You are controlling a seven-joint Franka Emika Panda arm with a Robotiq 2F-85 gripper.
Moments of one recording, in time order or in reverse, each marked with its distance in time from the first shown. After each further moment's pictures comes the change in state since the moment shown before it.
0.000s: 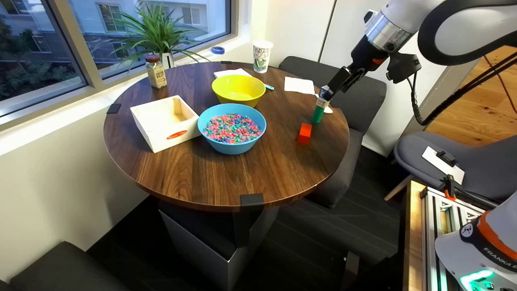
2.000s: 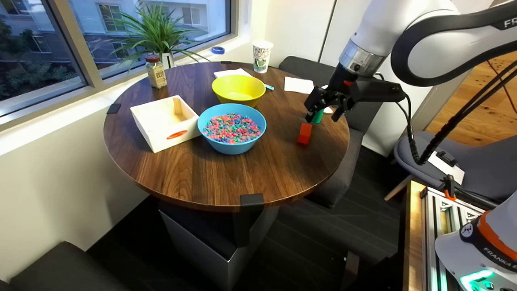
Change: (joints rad) arm 0.029 0.140 0.099 0.041 0.053 -0.037 0.509
